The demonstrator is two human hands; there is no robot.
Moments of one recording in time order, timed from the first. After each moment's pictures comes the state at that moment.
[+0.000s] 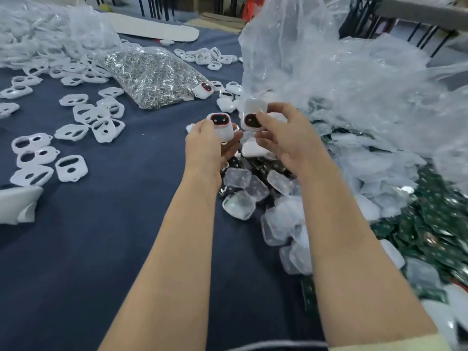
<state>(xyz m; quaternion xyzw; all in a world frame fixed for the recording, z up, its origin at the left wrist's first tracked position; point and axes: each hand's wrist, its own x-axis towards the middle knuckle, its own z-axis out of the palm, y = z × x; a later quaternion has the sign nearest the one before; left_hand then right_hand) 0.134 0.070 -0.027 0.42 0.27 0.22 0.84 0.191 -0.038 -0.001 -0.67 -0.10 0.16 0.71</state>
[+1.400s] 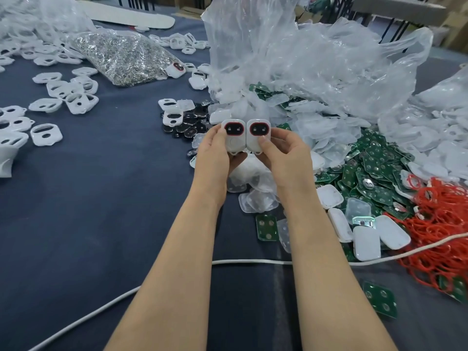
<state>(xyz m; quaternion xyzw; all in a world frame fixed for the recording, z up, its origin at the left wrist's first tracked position) 0.073 -0.032 -0.052 0.48 0.21 0.19 0.83 0.110 -0.132 -0.054 -0.68 -0.07 0.01 0.73</state>
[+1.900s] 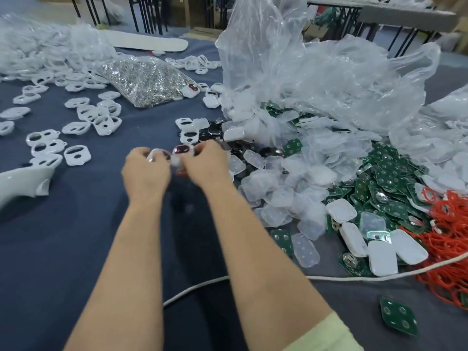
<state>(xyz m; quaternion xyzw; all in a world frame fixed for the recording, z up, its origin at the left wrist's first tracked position) 0.037 0.084 -0.059 0.74 0.43 0.27 0.44 0.092 0.007 -0.052 -0.80 -0.13 0.13 0.58</state>
